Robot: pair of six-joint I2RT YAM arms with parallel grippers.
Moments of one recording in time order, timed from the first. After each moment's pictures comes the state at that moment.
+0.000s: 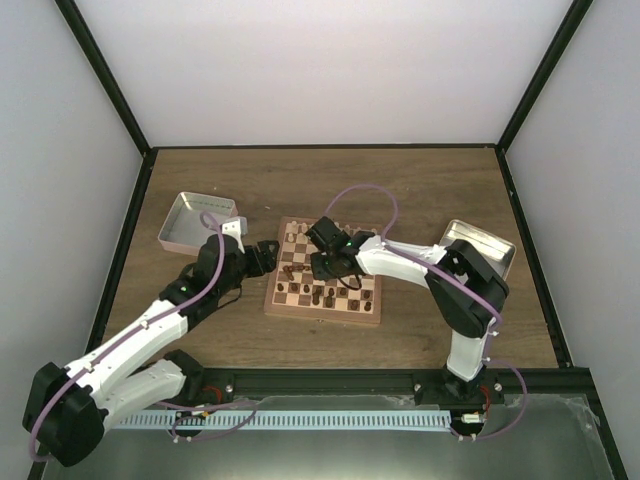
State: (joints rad) left arm -0.59 0.94 0.57 -0.14 -0.09 -0.66; right arm 0.83 1.81 1.17 -0.46 0.07 0.60
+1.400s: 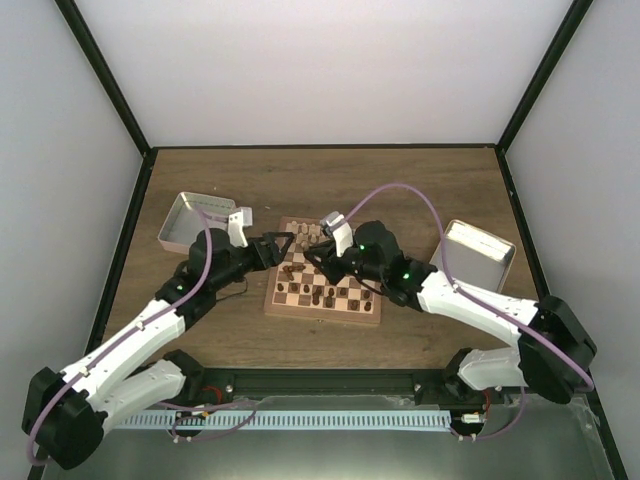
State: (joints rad) left arm -0.58 0.93 0.61 -0.01 0.15 -0.76; right arm 0.83 1.29 0.79 0.11 -0.21 0.25
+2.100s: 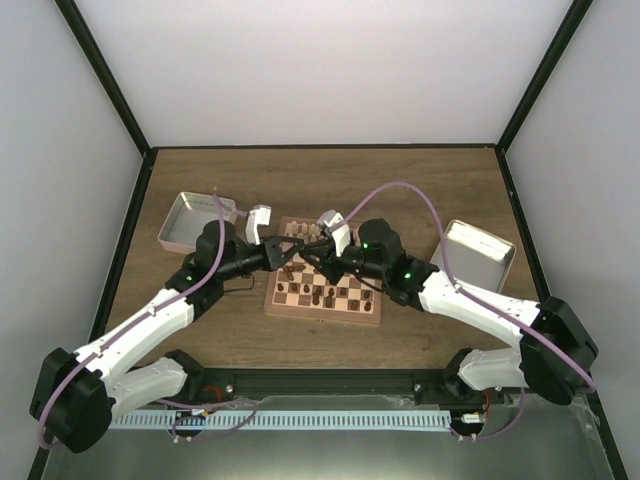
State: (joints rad) left arm -0.57 1.04 0.63 0.12 0.48 -0.77; right arm 0.83 1.28 0.78 0.19 -0.32 0.17
